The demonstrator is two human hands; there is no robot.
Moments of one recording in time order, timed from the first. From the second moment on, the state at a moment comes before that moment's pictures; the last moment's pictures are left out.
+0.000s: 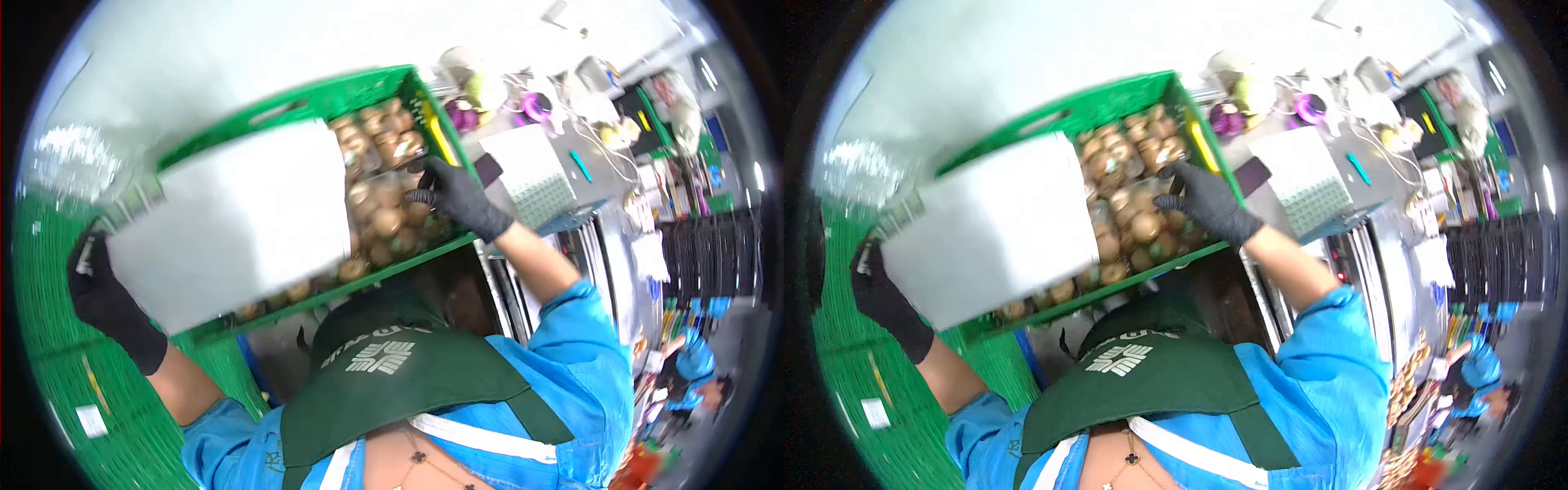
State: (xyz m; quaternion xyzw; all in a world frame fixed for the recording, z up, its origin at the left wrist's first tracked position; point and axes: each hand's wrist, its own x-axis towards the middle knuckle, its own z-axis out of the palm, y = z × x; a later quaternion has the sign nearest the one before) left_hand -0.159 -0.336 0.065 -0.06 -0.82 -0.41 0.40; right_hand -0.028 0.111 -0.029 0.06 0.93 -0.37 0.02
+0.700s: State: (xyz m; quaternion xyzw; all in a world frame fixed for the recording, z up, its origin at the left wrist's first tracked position) left_hand 0.080 0.216 -0.035 -0.79 -0.36 -0.43 -0.24; right_hand 0.478 -0.022 -0.051 0.72 0.45 -0.21 -0.48
